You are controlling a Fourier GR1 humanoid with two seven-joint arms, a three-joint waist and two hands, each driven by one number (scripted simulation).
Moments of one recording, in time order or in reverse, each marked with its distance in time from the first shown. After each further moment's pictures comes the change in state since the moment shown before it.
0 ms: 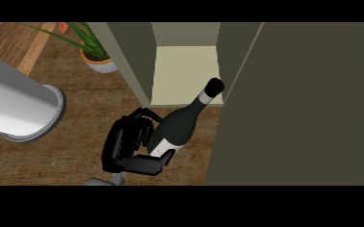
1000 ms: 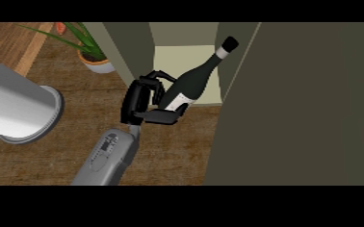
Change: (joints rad) left arm -0.390 0.000 0.070 0.342 -0.015 0.128 0.049; right arm 0.099 -0.051 -0.033 -0.003 -0.028 0.029 -0.123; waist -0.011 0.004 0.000
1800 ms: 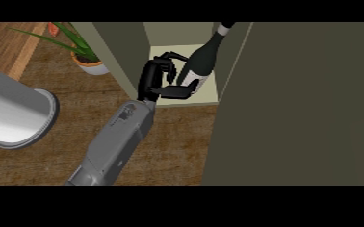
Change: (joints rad) left arm -0.311 0.000 -0.037 0.399 0.218 0.088 -0.122; right arm 0.059 0.001 -0.002 0.003 -0.026 0.035 -0.094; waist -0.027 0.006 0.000
